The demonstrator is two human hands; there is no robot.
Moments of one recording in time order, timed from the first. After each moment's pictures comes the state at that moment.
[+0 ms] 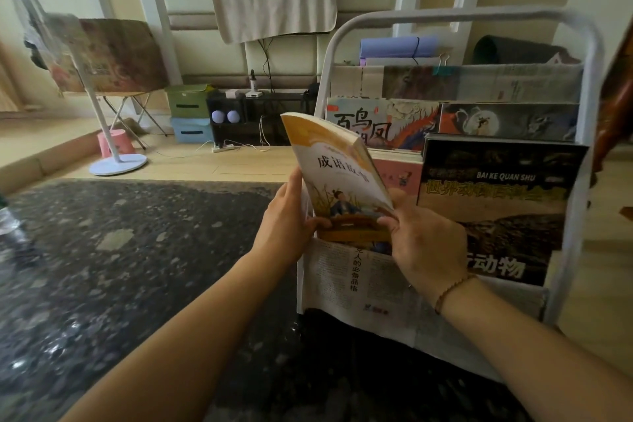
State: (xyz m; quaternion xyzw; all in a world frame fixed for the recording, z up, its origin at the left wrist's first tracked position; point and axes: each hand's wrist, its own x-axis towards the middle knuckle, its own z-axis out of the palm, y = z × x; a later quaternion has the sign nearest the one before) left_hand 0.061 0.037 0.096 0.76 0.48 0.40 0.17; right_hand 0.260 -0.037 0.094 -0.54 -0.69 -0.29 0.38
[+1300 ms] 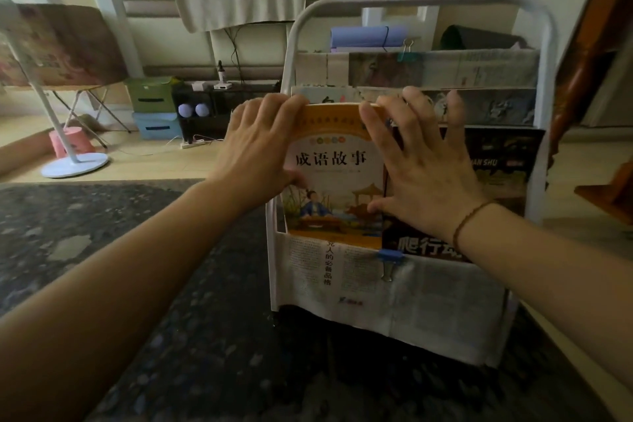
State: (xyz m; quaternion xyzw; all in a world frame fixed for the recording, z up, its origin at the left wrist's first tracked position) left_hand 0.066 0.049 0.181 0.85 0.39 0.31 -0.18; right_hand 0.293 -0.041 0.174 -0.60 -0.68 -0.41 0.09
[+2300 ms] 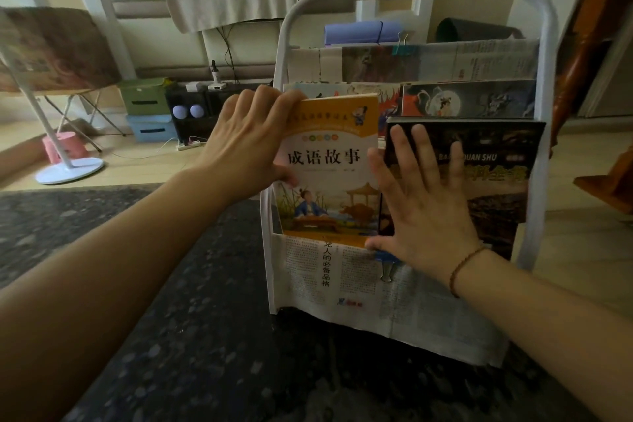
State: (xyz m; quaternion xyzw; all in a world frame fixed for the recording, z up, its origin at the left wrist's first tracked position) left_hand 0.062 0.063 0.193 0.86 0.36 0.27 -0.24; right_hand 0.297 -0.045 0.114 -0.64 -0.66 -0.37 0.11
